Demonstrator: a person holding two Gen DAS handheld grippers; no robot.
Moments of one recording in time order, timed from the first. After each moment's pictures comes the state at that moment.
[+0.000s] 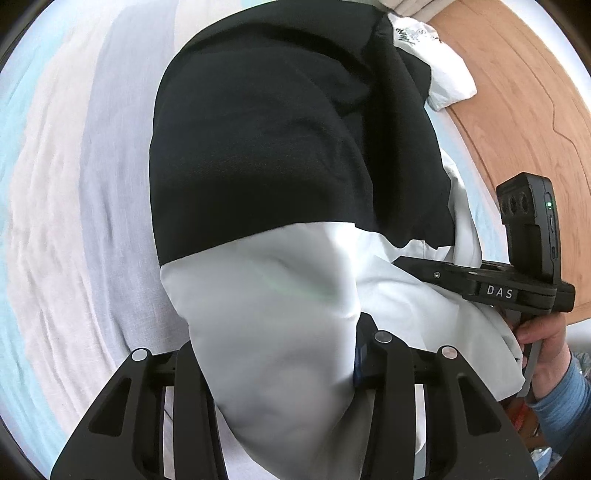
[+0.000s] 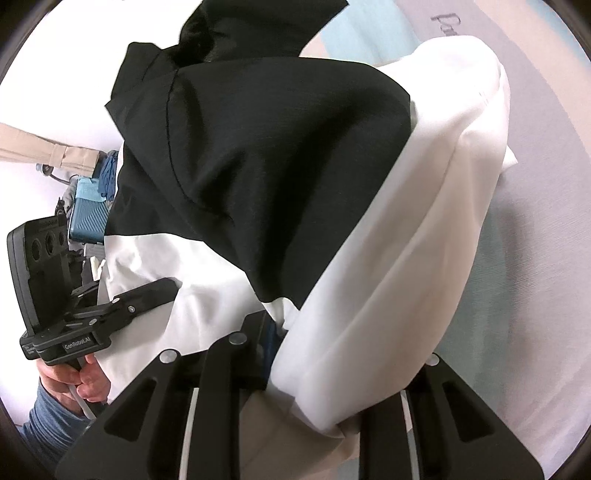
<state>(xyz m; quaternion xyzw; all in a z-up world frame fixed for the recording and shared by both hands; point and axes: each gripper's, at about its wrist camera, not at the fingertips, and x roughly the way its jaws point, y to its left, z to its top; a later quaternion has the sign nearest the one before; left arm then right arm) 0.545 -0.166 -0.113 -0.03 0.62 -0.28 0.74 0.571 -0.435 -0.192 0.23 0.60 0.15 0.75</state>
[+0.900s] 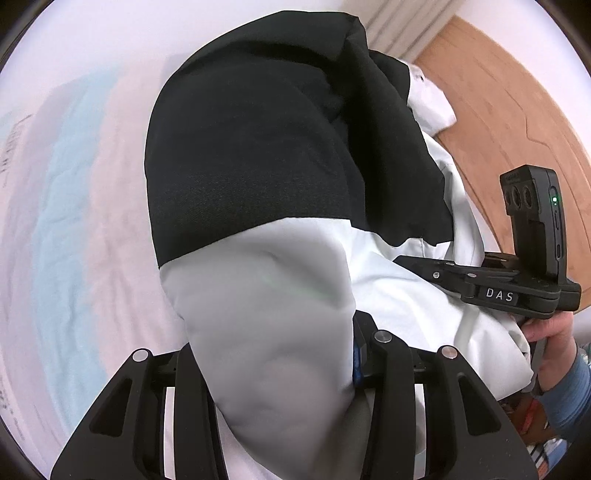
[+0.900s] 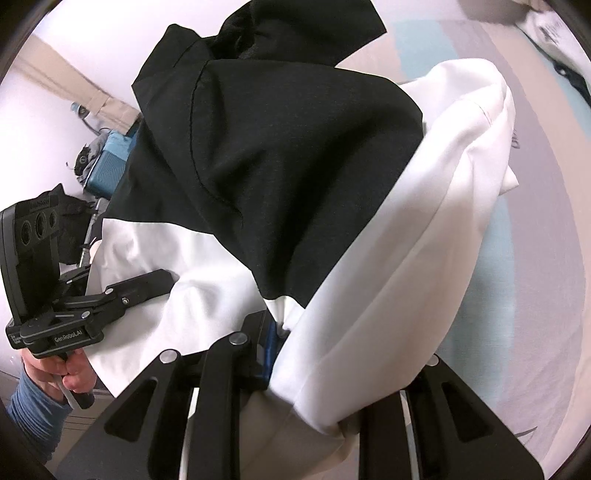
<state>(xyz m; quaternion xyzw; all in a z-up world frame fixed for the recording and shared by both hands) 0.454 -0.079 -0.022 -0.03 0.55 -0.24 0.80 0.504 -0.350 -0.094 0.13 0.56 0.20 0.79</state>
